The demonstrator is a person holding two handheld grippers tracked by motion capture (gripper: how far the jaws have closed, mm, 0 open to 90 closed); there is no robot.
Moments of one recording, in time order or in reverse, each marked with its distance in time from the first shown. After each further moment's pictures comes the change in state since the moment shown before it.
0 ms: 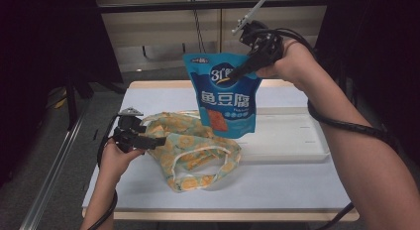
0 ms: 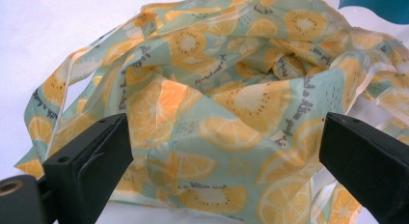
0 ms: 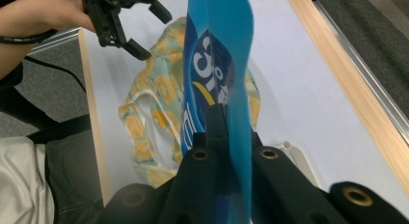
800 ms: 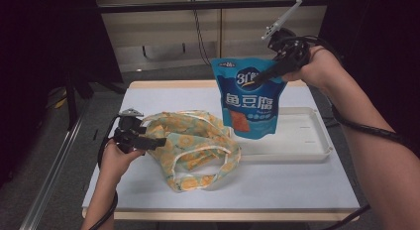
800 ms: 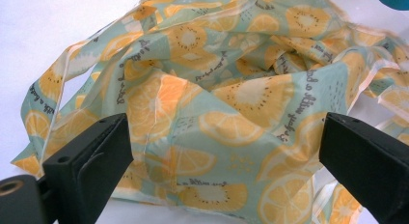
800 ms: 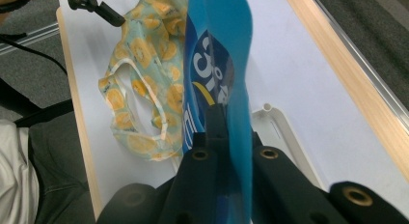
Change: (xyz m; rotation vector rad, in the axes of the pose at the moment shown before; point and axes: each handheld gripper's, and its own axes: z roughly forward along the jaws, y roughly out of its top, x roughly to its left) left arm 0.001 -0.004 0.002 0.012 0.002 -0.007; right arm -0.027 -0.053 -0.014 0.016 -0.026 0.035
